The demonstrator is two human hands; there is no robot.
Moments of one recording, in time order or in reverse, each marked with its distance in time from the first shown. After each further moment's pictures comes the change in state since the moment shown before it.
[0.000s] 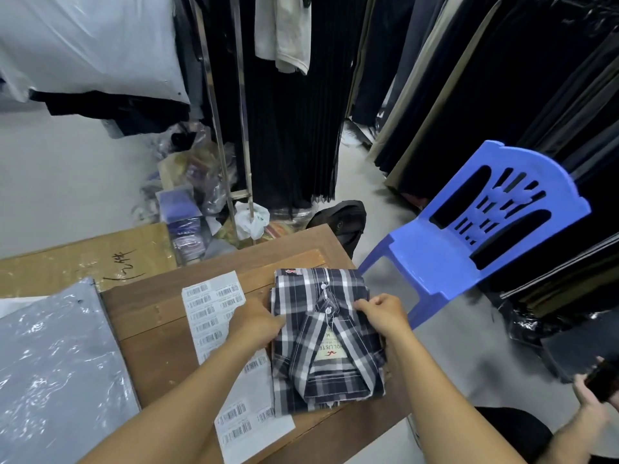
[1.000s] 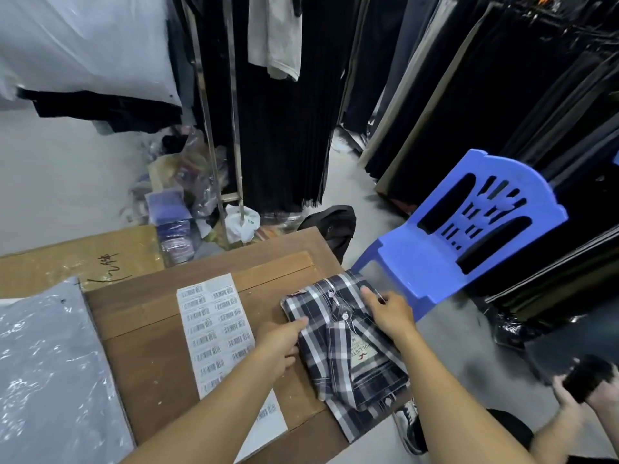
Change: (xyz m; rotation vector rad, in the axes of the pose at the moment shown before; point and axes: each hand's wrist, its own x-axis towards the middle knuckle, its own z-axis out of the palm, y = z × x) left_hand -0.021 0.013 0.061 -0.723 -0.216 -0.259; right_hand 0.011 0.014 -0.033 -0.170 0.060 -0.120
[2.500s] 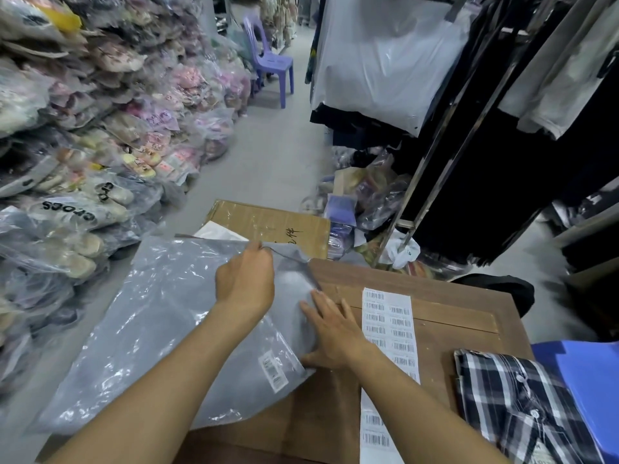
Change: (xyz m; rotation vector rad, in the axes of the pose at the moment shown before) left_hand -0.126 0.019 -0.307 1.064 1.051 0.394; right_hand -0.169 -0.179 0.265 -0.969 -0.583 -1.278
